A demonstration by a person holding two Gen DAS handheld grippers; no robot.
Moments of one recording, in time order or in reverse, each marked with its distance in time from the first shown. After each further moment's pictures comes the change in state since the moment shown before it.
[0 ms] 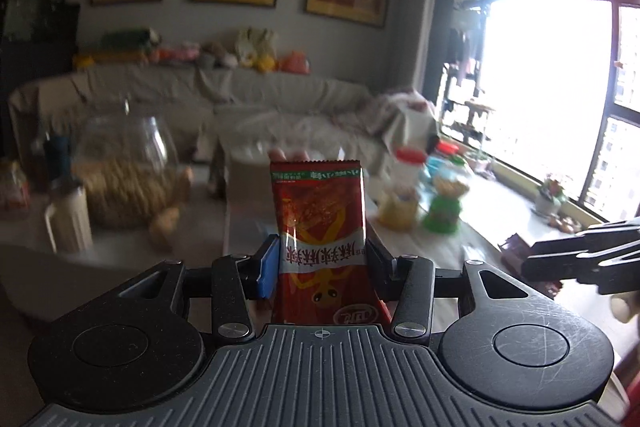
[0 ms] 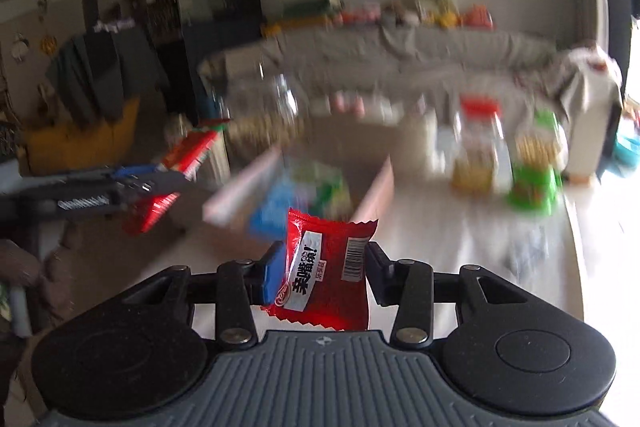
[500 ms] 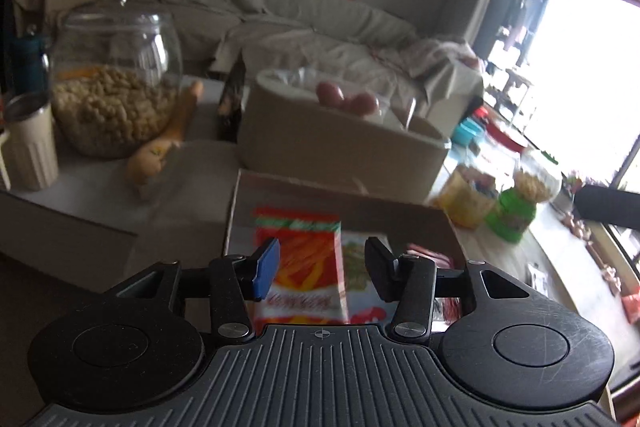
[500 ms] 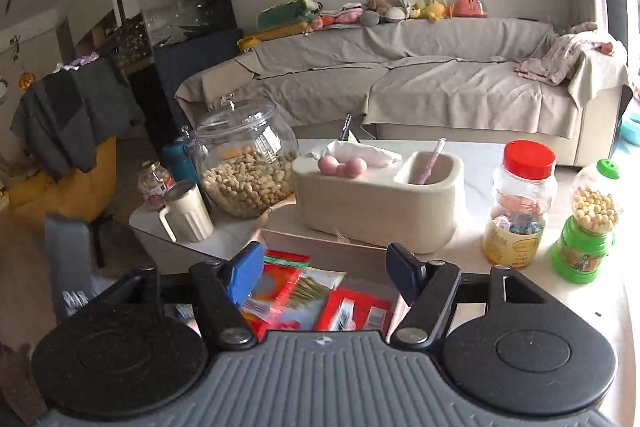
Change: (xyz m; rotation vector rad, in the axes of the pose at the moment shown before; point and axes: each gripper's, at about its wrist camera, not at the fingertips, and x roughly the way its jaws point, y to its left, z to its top) left arm 0.164 0.052 0.017 -0.203 0.248 0.021; right arm 0.134 -0.020 0.093 0.114 0.025 -0.019
